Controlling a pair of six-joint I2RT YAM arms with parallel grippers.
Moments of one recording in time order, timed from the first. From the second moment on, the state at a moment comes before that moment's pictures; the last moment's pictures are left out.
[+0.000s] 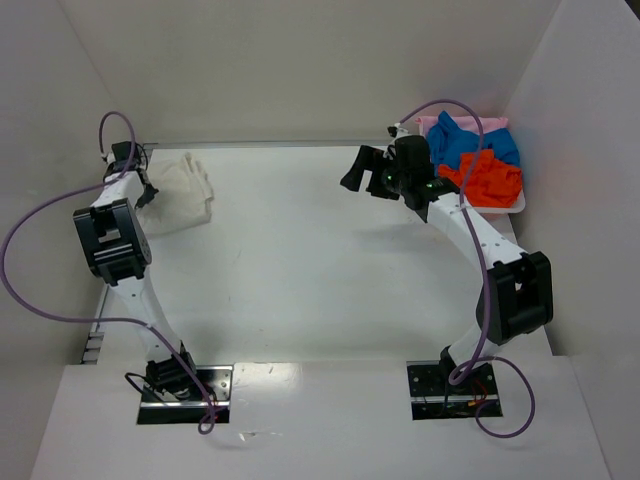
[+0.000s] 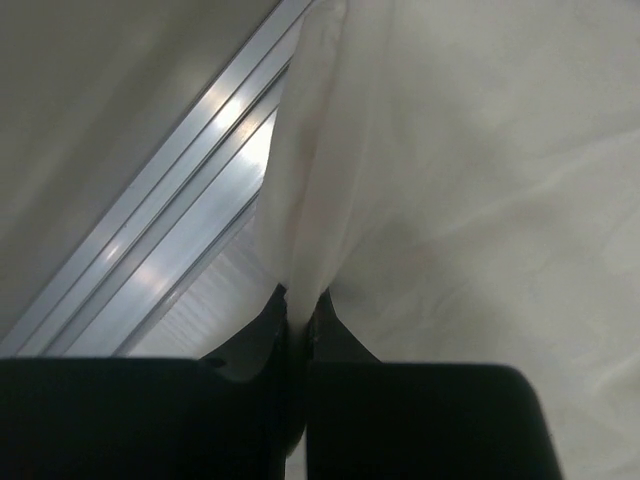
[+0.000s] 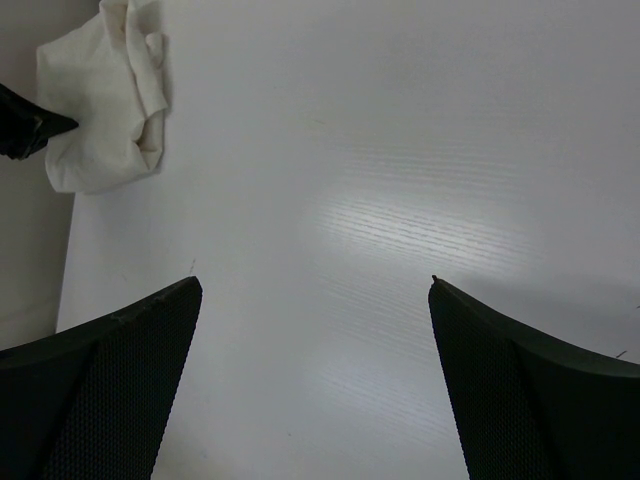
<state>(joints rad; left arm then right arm) 0.36 2.16 1.68 -0.42 -0.27 -0.36 0.33 1.58 1.30 -0.24 -0.22 0.52</state>
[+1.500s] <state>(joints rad) -0.06 1.90 1.39 -0.35 -0.17 -0.33 0.33 1.35 1.20 -0.28 -0.23 0.52</state>
